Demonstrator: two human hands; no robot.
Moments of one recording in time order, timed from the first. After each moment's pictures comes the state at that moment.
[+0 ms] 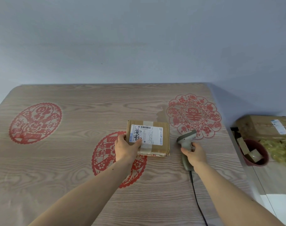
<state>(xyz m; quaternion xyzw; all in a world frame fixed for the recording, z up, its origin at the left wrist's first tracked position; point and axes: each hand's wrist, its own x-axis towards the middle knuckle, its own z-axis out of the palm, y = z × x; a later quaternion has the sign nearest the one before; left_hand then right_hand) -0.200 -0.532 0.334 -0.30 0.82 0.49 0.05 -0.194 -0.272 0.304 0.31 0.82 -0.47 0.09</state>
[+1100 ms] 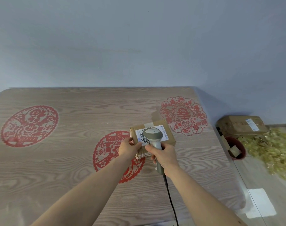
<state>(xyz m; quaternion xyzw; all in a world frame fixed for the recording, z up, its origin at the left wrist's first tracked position) -0.183 -0.542 0.350 -0.22 0.80 0.53 0.17 -0.133 -0.406 0.400 0.25 0.70 -0.66 0.10</state>
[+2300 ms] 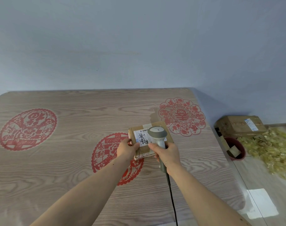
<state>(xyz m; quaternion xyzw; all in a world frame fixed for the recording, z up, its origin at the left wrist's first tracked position) -0.187 -0.540 0.351 -0.24 0.80 0.53 0.16 -0.140 -0.389 0.396 0.25 0.71 -0.65 0.06</state>
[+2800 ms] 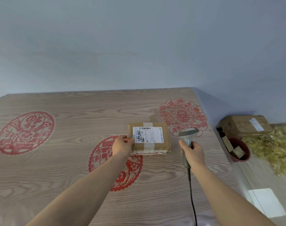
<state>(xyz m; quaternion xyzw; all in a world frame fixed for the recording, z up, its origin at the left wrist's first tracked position) -0.216 -0.541 0.350 -0.27 0.80 0.53 0.12 -0.164 -0.286 0.361 0.33 0.75 -0.56 -0.02</state>
